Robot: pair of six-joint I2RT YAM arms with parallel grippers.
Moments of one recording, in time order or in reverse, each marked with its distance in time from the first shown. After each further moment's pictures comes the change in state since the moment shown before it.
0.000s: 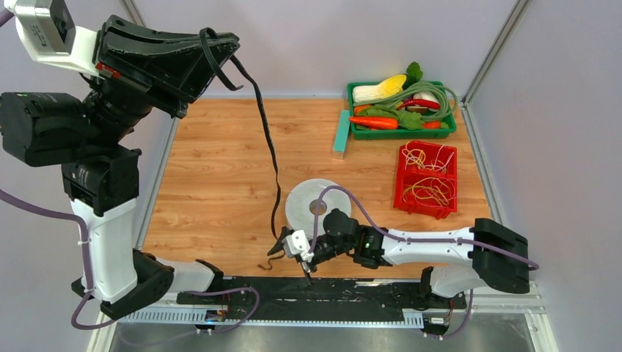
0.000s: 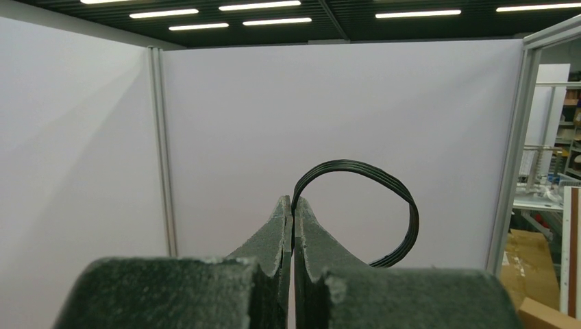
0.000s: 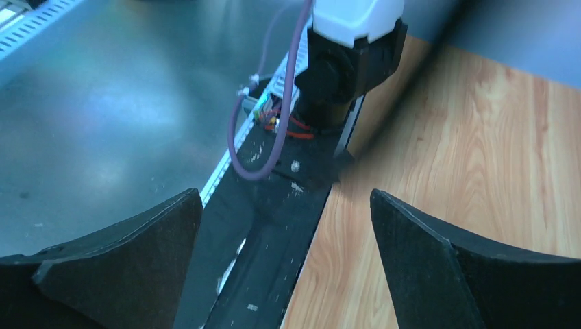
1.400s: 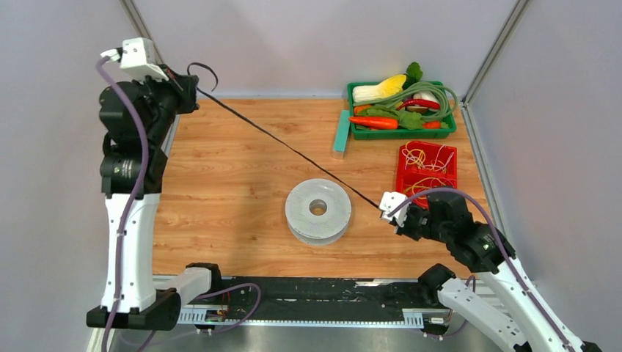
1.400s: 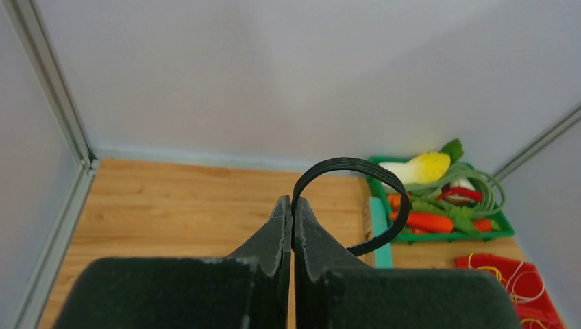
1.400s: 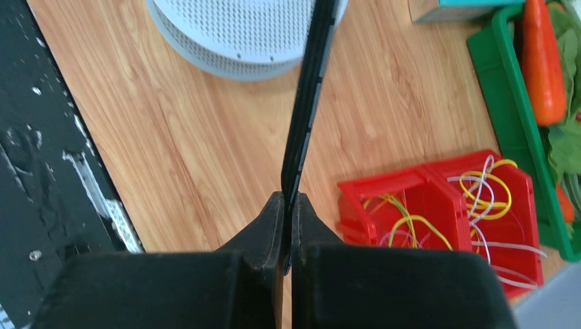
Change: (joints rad) left arm 0.435 -0.220 -0.634 -0.352 -0.577 0.350; right arm -0.661 -0.739 0.158 -1.360 0.360 -0.401
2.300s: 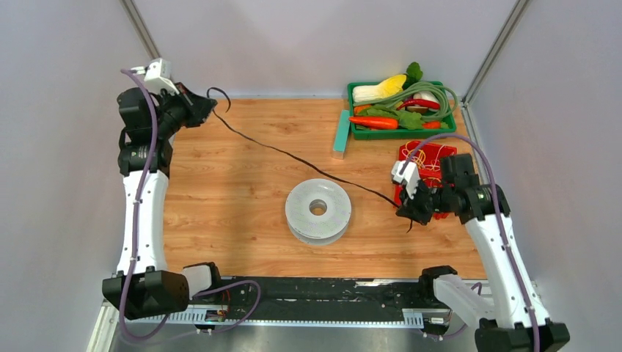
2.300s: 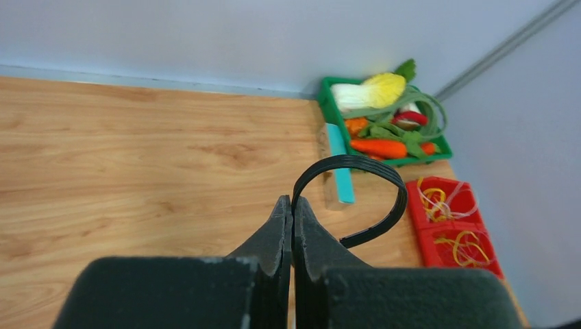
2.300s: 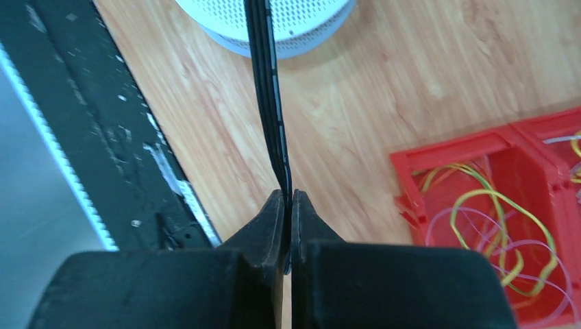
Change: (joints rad) left arm 0.233 0.096 -0.297 0.128 0.487 -0.111; right arm -0.472 0.282 0.200 -0.294 -0.367 -0.178
